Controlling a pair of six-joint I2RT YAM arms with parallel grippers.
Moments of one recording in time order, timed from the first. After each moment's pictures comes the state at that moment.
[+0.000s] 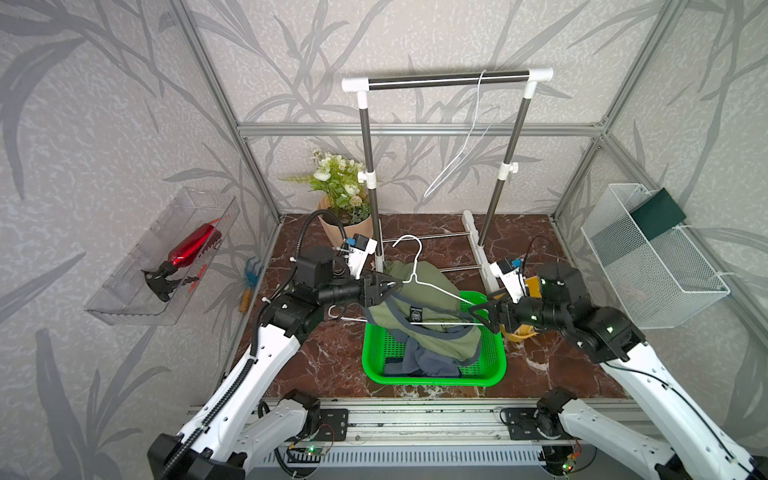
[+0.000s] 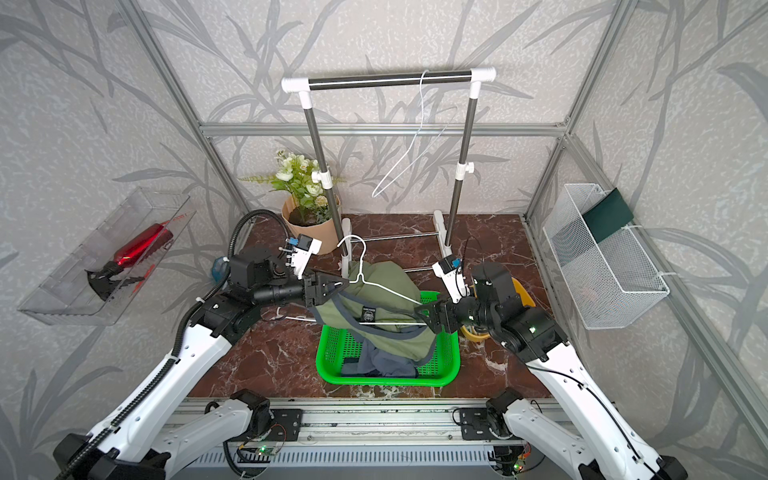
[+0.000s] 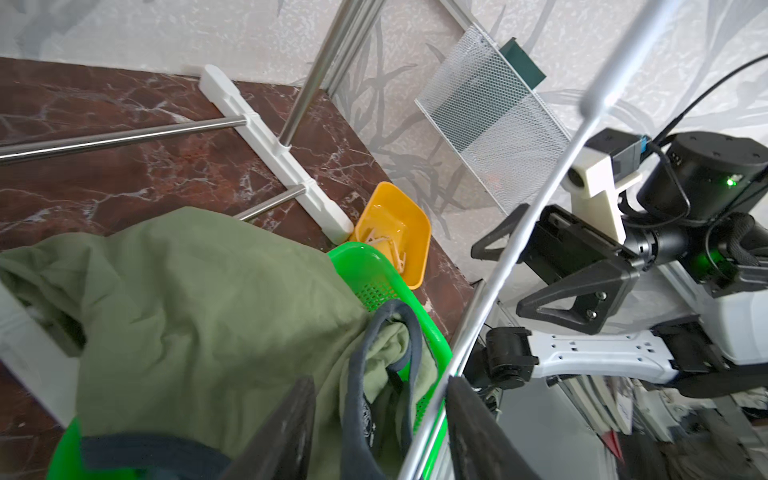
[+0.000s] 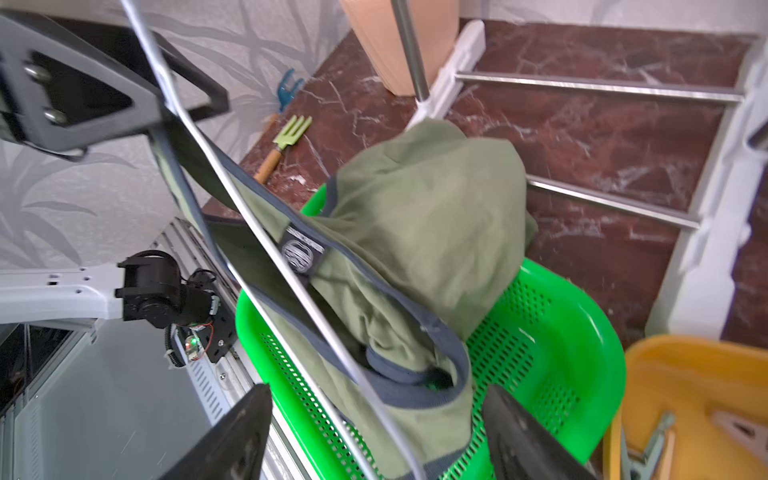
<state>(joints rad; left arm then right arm) -0.36 1.01 0.98 -0.38 0.77 -0.40 0.51 0.93 1.10 -0.82 -0.42 0.16</state>
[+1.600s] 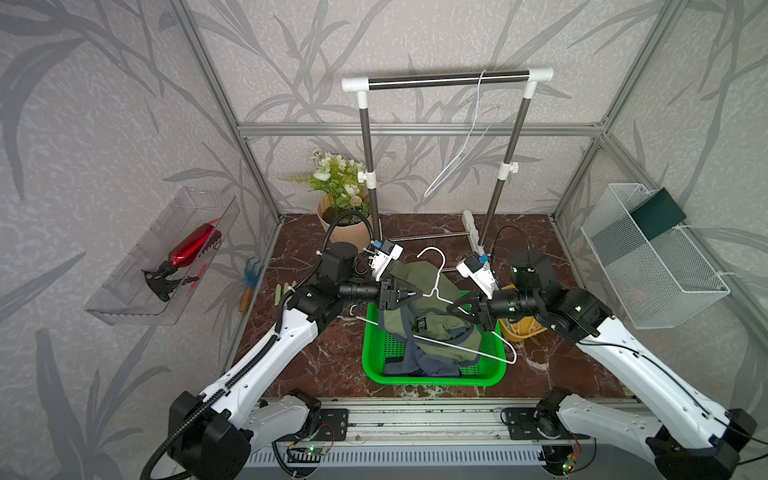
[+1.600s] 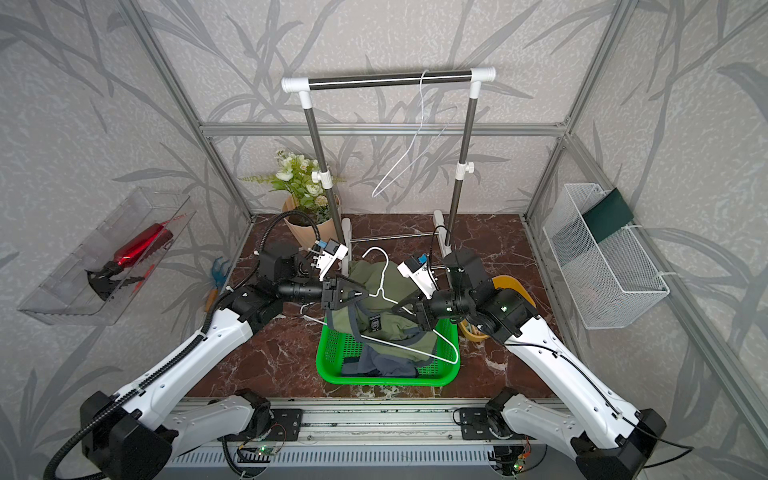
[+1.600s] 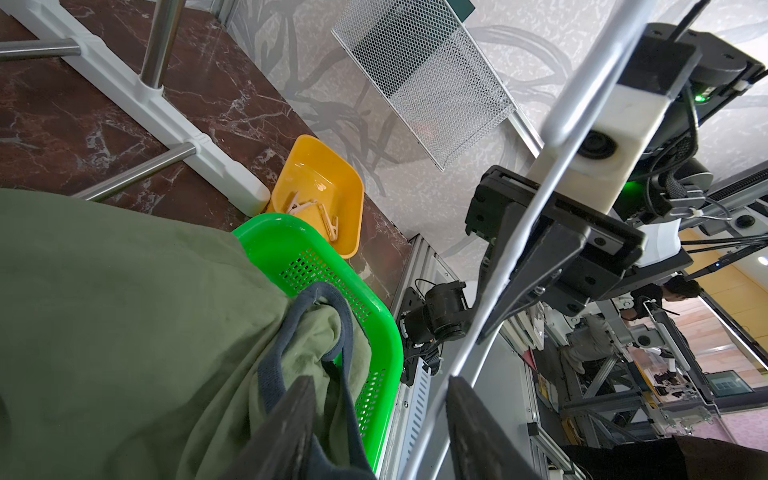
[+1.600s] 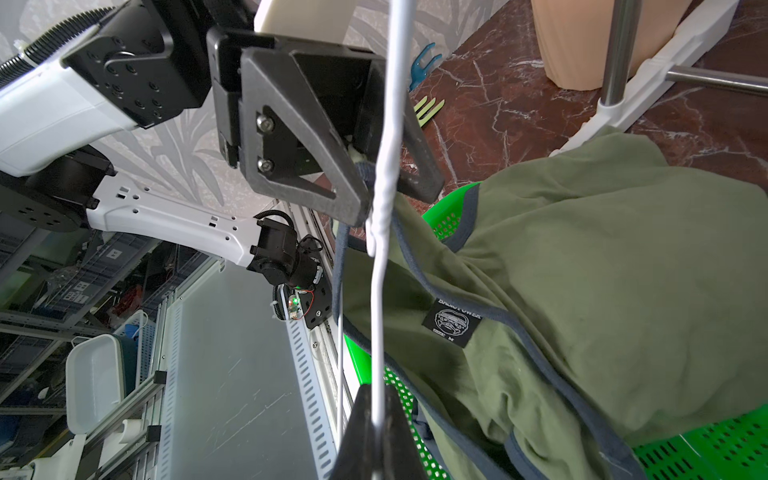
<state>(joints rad) -0.45 1.13 0.97 -0.27 0.91 -0.40 0.62 1.04 1.13 -0.73 -0.67 0.16</state>
